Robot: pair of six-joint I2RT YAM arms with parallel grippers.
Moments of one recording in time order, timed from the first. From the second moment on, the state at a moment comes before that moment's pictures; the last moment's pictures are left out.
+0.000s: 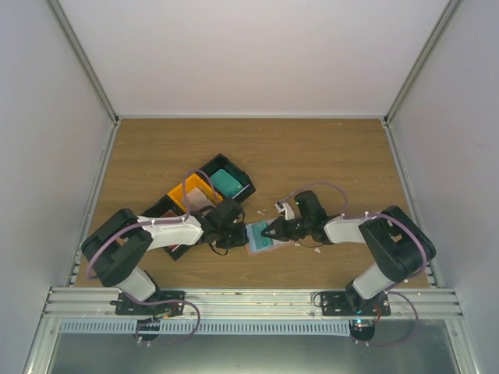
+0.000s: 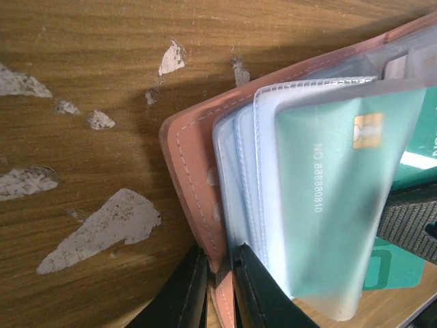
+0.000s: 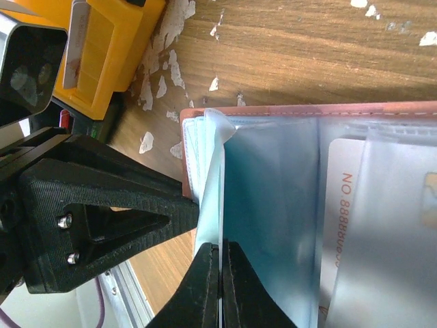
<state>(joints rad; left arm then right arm) -0.81 1.57 0.70 -0.17 0.23 -0.93 0.54 1.58 0.49 0.25 -0.75 0.68</state>
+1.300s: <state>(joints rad) -0.82 1.56 0.70 -0.18 0.22 -0.92 0.56 1.54 0.49 0.17 -0.63 0.65</state>
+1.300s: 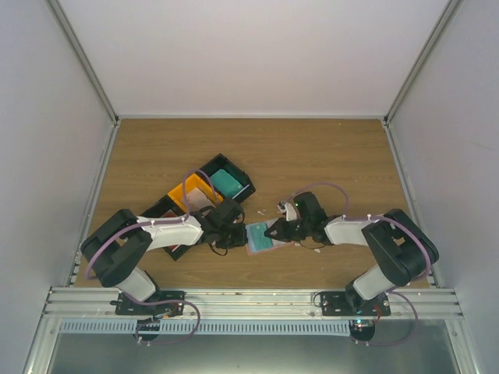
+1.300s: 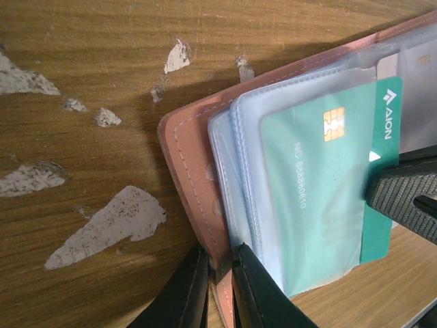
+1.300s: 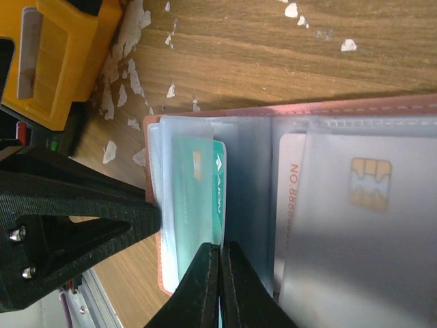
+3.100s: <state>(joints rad) -0.83 1.50 0.71 -0.20 0.23 -0.91 0.74 1.47 0.66 -0.19 -0.26 0.49</state>
